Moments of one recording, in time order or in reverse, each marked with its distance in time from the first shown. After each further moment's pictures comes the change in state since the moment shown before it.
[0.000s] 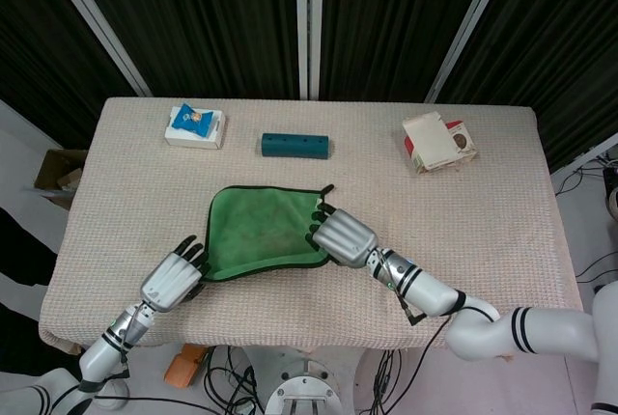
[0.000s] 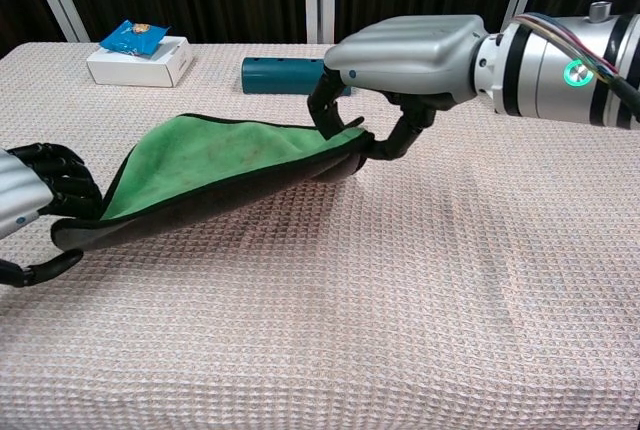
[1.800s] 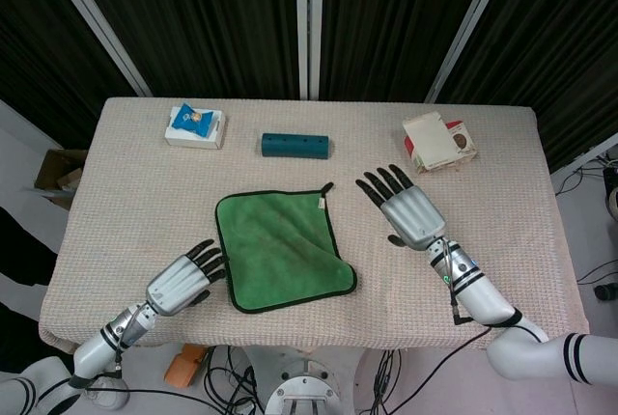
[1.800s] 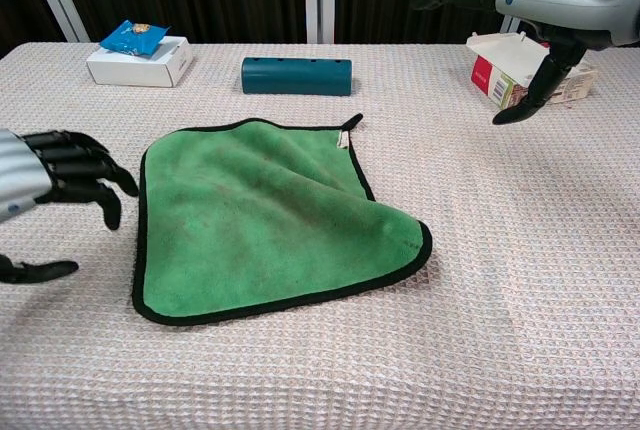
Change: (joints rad) left arm -0.044 0.079 -0.022 -0.061 0.206 -0.035 -0.174; right arm -0.196 0.147 0.000 -0.077 0.074 0.237 -0.097
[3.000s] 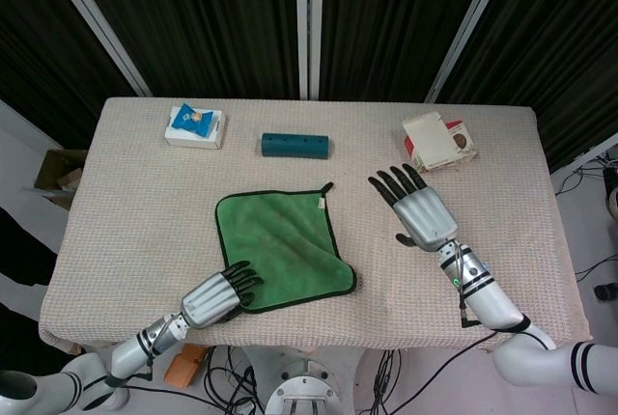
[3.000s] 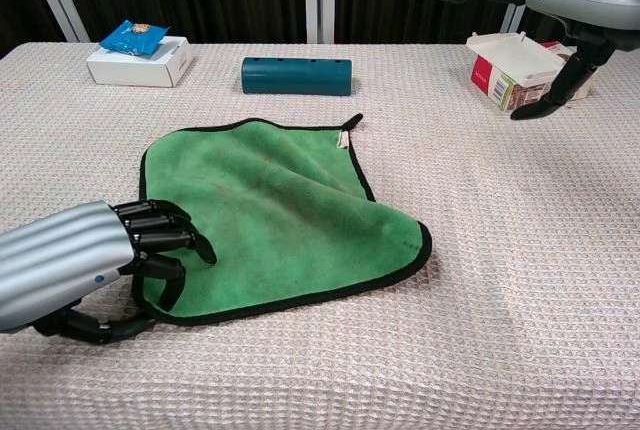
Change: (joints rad) left arm -0.017 -0.245 0.061 0.260 0.011 0.064 -0.215; right arm -0.078 -0.007 0.021 0.018 -0.053 0.028 0.028
